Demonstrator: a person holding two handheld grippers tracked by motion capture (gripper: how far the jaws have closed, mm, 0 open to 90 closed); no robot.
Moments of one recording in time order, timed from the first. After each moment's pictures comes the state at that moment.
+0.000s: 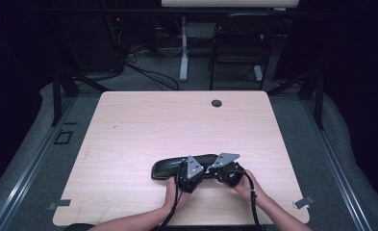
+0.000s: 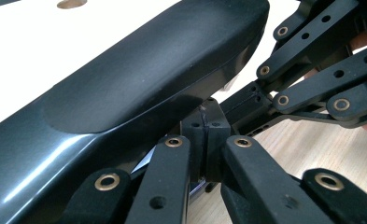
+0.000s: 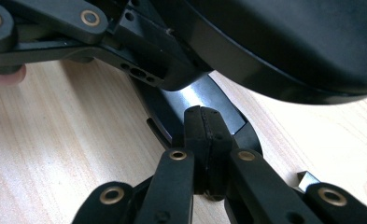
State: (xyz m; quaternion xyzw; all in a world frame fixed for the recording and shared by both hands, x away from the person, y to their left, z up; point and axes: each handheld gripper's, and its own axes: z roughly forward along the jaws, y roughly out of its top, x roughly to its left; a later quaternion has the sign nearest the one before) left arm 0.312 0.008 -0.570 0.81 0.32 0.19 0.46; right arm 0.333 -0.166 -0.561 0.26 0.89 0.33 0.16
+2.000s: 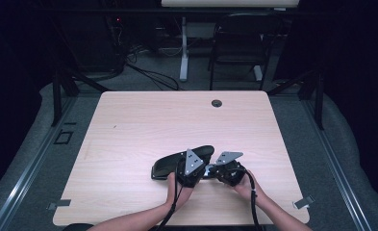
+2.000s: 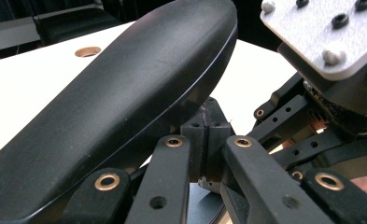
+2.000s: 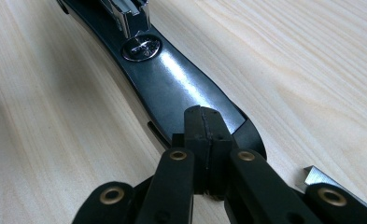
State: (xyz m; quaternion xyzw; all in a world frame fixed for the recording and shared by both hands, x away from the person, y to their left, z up) left arm 0.311 0.007 -0.536 0.77 0.32 0.21 0.51; right arm 0.336 -0.170 -0.563 0.29 0.88 0.35 0.14
